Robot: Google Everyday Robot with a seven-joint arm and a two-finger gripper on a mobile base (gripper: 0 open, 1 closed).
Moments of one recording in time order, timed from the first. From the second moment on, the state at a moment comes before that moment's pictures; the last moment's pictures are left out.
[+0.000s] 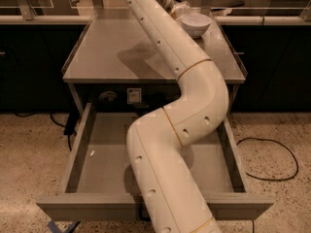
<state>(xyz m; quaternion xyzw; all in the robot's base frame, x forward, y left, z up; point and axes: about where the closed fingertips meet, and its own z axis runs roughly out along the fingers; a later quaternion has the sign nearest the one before) 0.937 -0.077 0.928 -0.75 0.46 -0.47 0.07</state>
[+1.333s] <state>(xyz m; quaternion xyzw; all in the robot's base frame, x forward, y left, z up) 0.899 0.081 0.900 -0.86 0.23 -0.38 0.27</state>
